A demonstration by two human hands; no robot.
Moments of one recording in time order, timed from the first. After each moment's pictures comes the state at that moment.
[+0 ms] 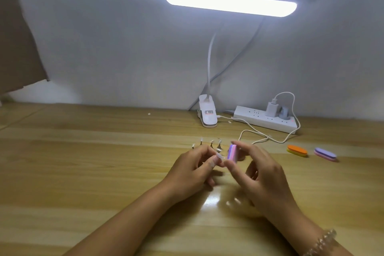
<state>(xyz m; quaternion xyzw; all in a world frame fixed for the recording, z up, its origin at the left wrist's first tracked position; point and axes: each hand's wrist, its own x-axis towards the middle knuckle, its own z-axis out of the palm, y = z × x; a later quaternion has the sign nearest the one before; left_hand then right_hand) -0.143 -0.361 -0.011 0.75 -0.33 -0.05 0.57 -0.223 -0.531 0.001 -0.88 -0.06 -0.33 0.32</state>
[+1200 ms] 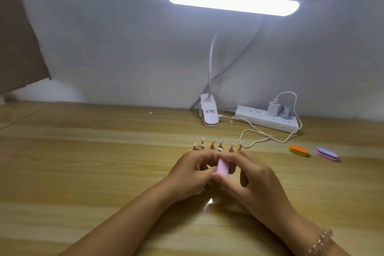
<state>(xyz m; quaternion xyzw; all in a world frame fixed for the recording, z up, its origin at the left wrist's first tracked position) -0.143 -0.364 -0.010 0.75 -0.36 -0.06 0.55 -0.221 -0.527 -0.001 -0.91 -0.11 -0.28 0.28</state>
